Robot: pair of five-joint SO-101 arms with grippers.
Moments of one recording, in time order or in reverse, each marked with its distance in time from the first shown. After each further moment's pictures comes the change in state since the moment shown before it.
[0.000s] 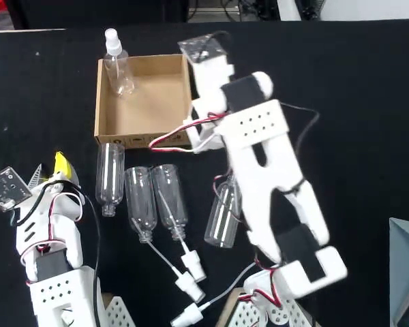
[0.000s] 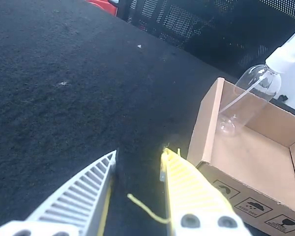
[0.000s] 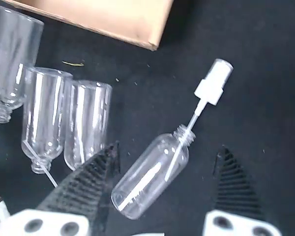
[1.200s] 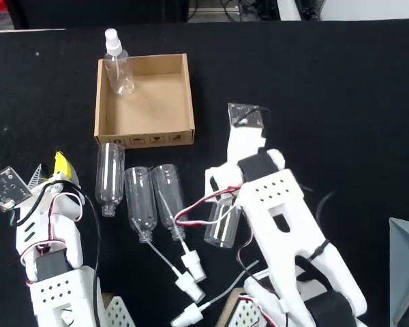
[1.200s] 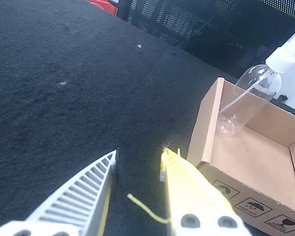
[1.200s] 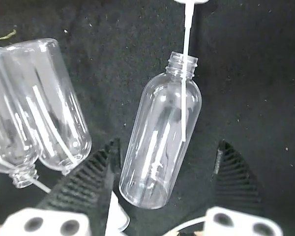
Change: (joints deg) left arm 0.0 0.0 0.0 0.0 0.0; right arm 0.3 -28.1 55.7 -24.8 -22.1
